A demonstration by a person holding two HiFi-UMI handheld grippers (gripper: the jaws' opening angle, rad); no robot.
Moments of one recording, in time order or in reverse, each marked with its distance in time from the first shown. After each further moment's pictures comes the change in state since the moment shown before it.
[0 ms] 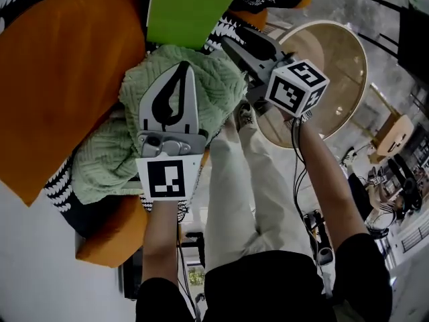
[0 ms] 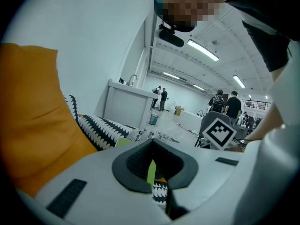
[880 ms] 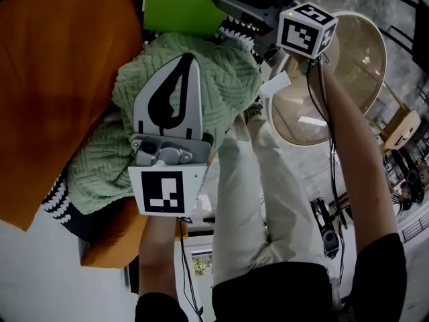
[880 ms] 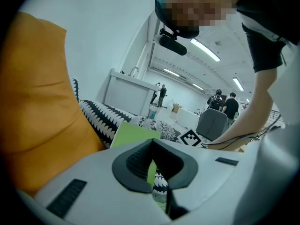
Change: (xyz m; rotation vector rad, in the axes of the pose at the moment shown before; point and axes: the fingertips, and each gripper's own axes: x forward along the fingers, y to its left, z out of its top) left arm 0.007 0.024 -0.039 -0.035 0.049 -0.048; right arm 0.095 -0.052 -0.007 -0.084 0.048 0.182
